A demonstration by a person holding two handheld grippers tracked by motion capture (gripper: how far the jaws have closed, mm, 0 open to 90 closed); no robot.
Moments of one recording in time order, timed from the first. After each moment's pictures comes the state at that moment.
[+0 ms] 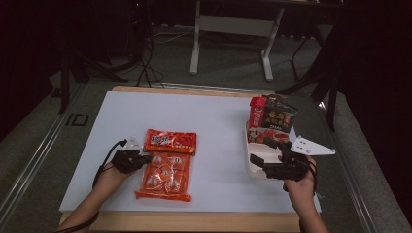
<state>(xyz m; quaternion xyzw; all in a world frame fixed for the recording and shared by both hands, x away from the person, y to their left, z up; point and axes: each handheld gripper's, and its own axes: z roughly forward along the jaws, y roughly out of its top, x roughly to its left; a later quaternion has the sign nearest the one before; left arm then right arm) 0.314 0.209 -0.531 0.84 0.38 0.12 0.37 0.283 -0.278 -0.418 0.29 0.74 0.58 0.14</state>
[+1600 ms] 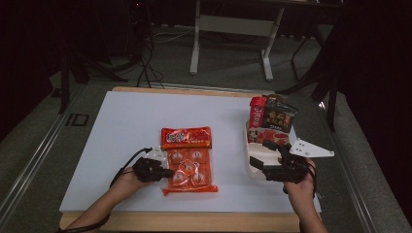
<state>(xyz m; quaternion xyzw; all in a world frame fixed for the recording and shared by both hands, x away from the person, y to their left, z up) 0.308 0.143 -0.536 0.89 0.27 0.02 0.37 0.279 -0.277 -0.422 0.29 0.75 0.58 0.14</state>
